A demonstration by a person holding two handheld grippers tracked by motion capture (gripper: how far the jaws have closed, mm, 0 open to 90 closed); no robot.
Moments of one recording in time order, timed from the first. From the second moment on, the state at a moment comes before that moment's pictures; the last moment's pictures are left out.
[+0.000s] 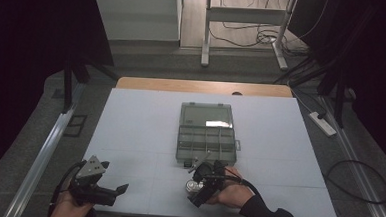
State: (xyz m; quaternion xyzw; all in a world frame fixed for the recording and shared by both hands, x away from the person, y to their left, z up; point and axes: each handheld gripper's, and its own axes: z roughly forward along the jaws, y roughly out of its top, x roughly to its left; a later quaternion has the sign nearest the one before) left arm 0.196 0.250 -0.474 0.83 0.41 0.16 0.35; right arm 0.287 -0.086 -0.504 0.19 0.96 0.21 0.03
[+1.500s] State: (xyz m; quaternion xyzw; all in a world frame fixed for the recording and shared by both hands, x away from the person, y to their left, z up) left arm 0.195 0.250 -0.474 0.83 0.41 0.16 0.35; right arm 0.287 -0.085 -0.502 0.14 0.97 0.20 0.03
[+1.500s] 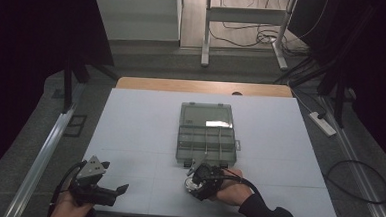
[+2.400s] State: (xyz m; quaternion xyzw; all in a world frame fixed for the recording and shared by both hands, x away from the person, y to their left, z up) left arm 0.195 0.251 -0.474 0.83 0.41 0.15 0.36; right arm 0.299 -0.094 -0.468 0.19 0.94 0.28 0.03
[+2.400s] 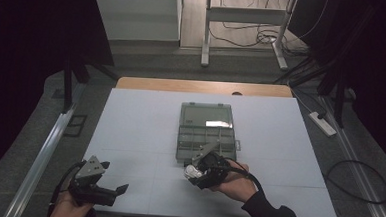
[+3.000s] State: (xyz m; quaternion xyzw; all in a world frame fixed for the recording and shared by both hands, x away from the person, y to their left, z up) left arm 0.195 0.251 -0.474 0.83 0.41 0.15 0.36; right arm 0.325 -0.090 -0.457 0.23 0.92 0.30 0.04
